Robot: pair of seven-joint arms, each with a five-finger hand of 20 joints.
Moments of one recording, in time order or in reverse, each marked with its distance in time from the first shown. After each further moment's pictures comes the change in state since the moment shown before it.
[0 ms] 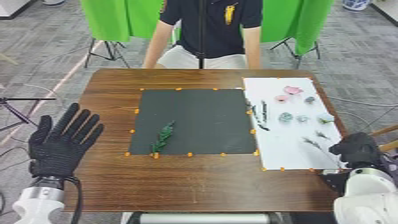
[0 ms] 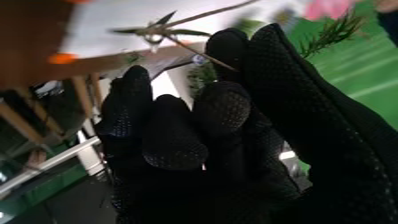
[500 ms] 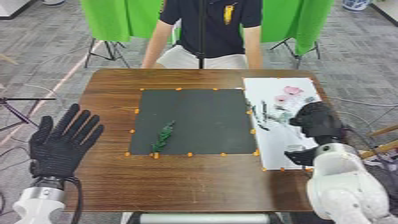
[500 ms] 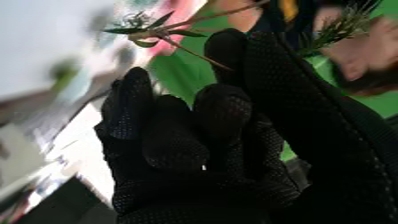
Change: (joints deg) left arm 0.0 0.1 0.1 0.0 0.0 0.5 0.1; right arm 13.2 -3.7 -12.4 -2.9 -0.1 -5.4 -6.7
